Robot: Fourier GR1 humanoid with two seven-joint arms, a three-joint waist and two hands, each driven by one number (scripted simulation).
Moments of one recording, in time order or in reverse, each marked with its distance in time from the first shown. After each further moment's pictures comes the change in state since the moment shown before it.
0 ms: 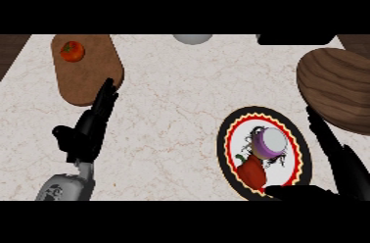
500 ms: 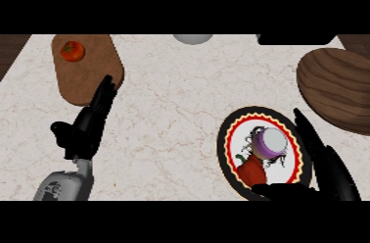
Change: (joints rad) left arm -0.018 -0.019 0.040 0.002 -0.026 -0.035 0.015; right arm 0.012 0.129 0.004 0.061 0.015 0.003 -0.066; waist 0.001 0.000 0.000
